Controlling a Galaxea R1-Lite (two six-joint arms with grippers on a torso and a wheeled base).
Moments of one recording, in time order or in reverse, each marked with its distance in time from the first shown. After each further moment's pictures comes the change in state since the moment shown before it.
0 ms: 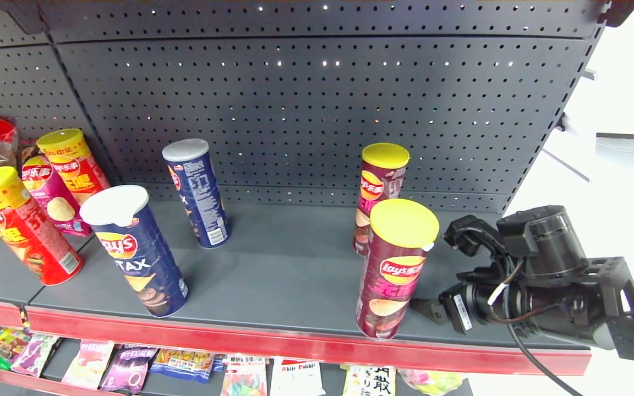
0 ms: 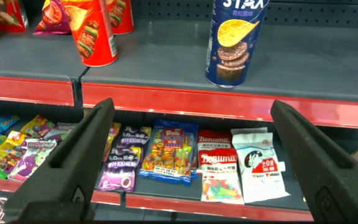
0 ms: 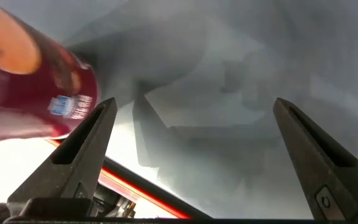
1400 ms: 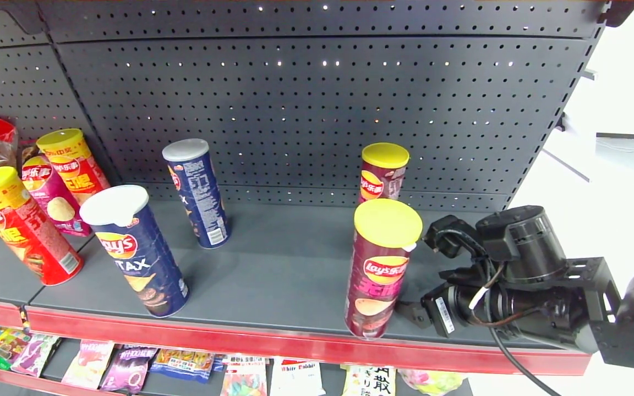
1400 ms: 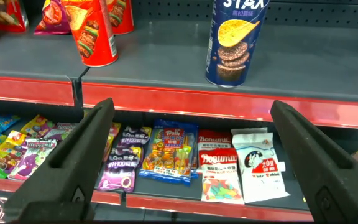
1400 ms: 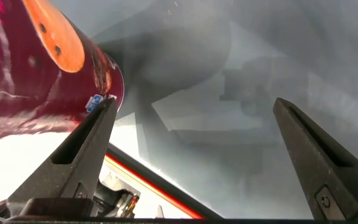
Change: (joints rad) left arm 0.000 0.000 0.000 0.000 0.000 -0.001; right arm 0.082 0.027 -0.039 0.000 -0.024 0.006
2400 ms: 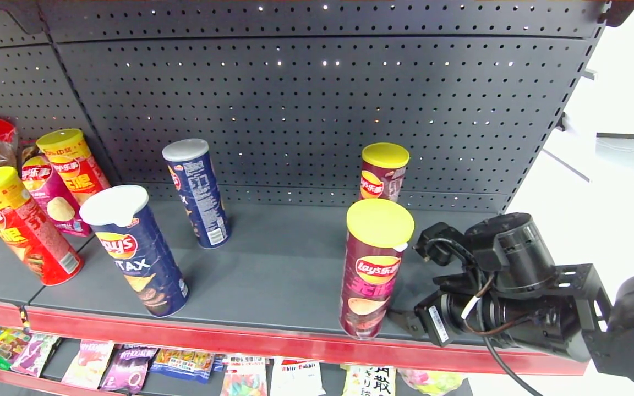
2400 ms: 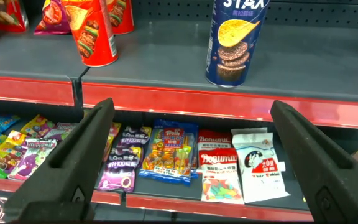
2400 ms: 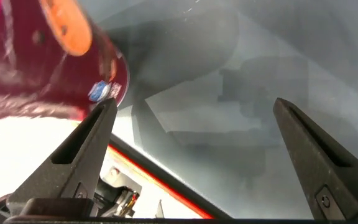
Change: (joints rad) left arm 0.000 0.000 0.000 0.000 0.000 0.000; right arm 0.039 0.015 0.004 0.000 -0.015 0.004
